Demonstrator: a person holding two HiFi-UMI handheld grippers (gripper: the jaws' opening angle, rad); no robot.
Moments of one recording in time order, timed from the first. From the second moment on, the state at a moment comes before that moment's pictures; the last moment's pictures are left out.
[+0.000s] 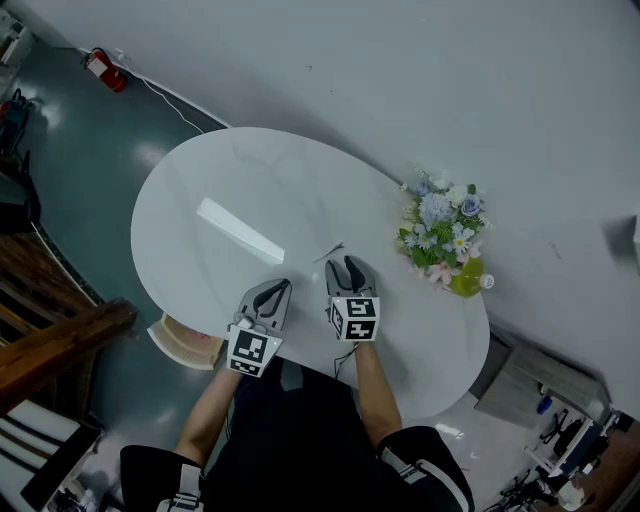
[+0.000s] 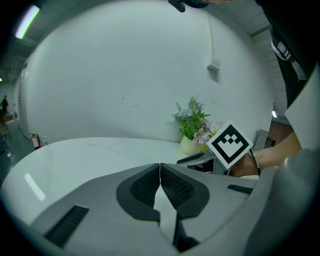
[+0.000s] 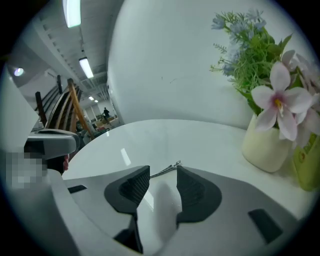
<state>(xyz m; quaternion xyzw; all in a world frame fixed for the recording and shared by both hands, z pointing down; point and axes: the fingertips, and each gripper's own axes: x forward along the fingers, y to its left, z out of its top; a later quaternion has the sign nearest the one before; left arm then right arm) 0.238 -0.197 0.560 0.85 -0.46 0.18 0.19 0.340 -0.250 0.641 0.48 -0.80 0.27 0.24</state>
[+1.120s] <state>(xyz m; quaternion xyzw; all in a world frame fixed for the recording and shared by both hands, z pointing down) 0.224 -0.201 0.567 0.84 -0.47 0.18 0.20 0.336 -0.281 0.663 0.48 -0.77 0.27 0.30</state>
